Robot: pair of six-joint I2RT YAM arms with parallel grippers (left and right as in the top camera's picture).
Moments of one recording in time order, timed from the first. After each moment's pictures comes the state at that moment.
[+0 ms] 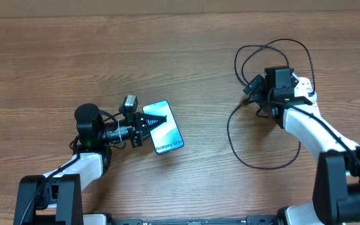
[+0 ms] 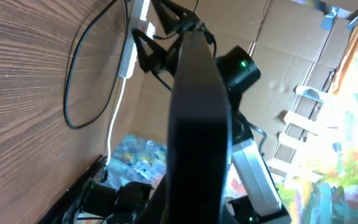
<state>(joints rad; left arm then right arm) 0.00 1.53 0.41 0.82 1.34 -1.57 0.11 1.68 0.94 -0.25 0.12 0.83</state>
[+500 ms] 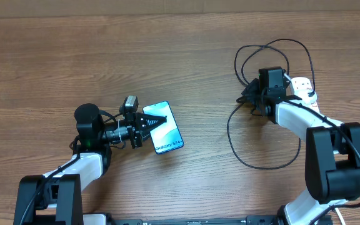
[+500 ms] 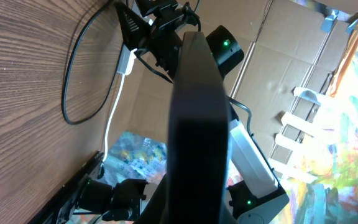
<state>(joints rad) 0.00 1.53 0.41 0.82 1.35 -1.60 0.11 1.83 0.95 -0.12 0.08 0.83</state>
